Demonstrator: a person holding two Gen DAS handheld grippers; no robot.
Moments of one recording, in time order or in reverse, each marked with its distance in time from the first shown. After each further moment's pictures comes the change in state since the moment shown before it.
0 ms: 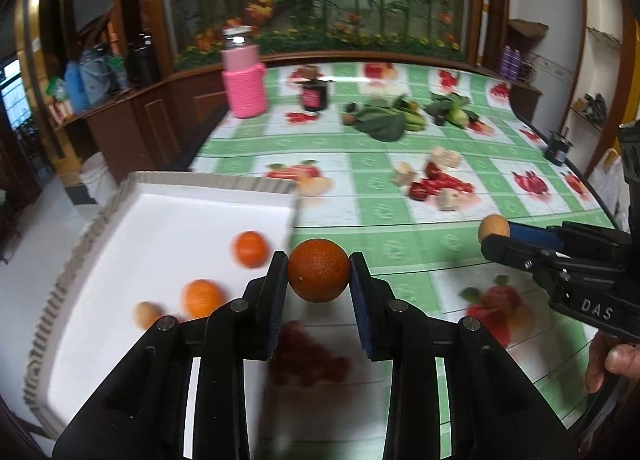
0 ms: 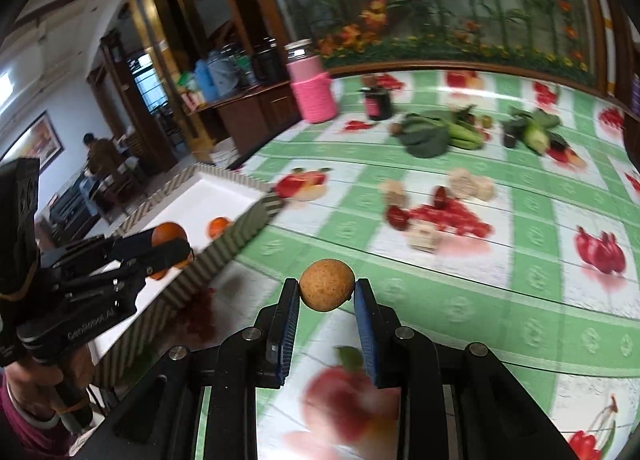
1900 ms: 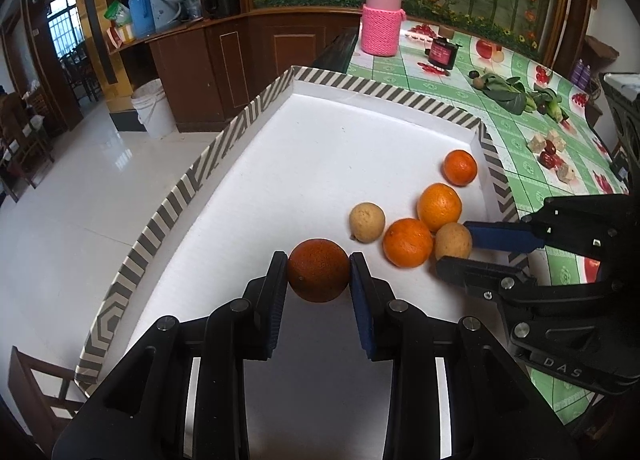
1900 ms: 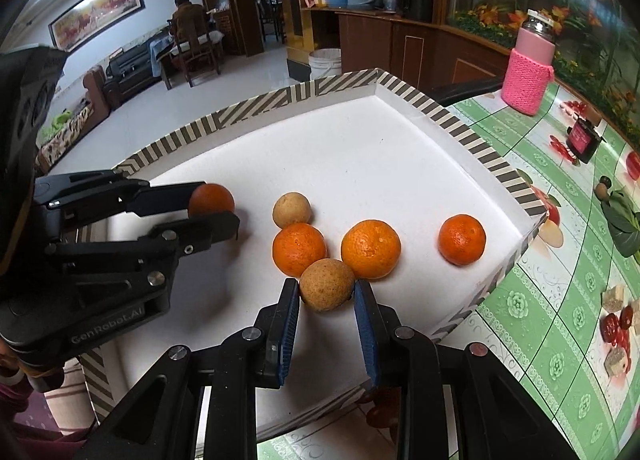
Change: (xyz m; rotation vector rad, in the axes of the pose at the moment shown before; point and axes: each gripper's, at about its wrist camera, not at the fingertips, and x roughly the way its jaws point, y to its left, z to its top) left arm 0.004 0.145 -0.058 -0.173 0.164 0.128; right arm 0.127 0.182 0.009 -0.429 0.283 0.133
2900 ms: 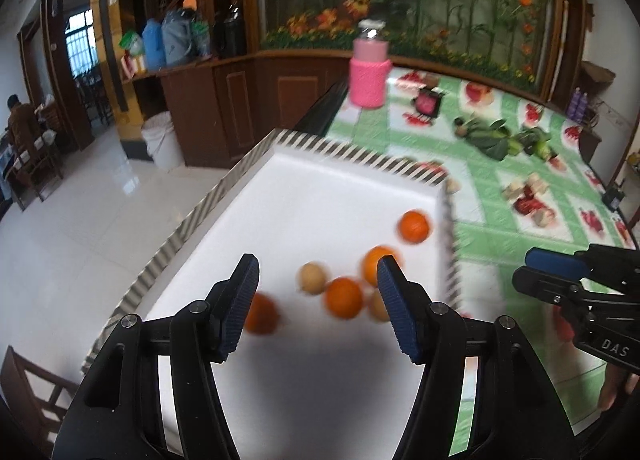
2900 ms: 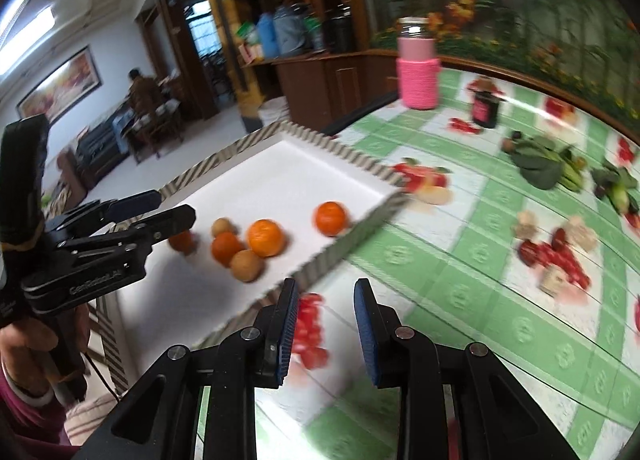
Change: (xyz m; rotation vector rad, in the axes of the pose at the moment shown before) left arm -0.040 -0.046 0.018 -0.020 -0.168 0.016; right arm -0.091 -0.067 -0.055 0.253 -0.189 -0.070
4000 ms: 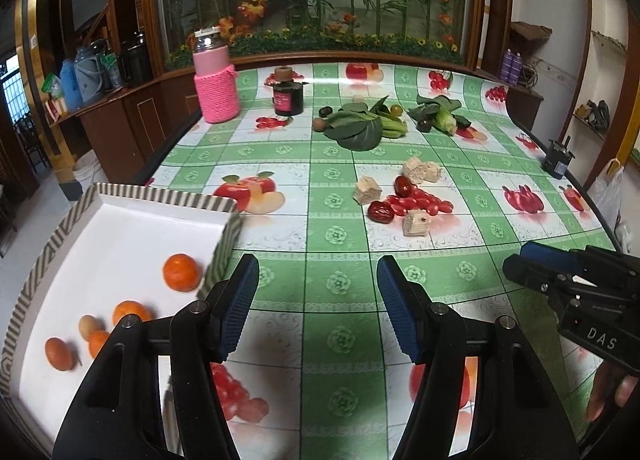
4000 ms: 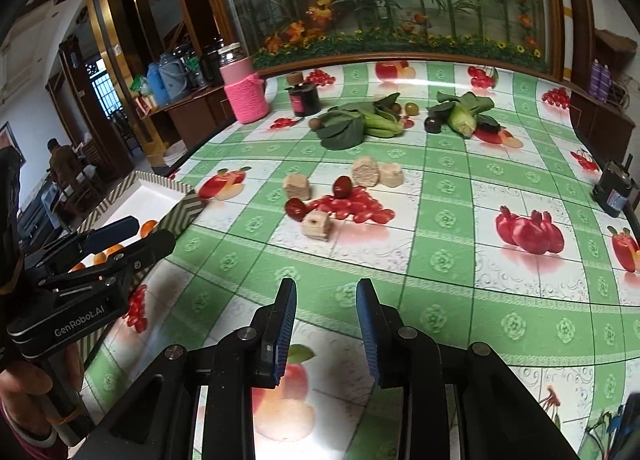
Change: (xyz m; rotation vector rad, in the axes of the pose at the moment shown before) left arm 0.033 -0.179 0.017 0.165 0.015 -0.176; right arm -0.072 -0.153 -0.054 0.266 -0.064 -0.230
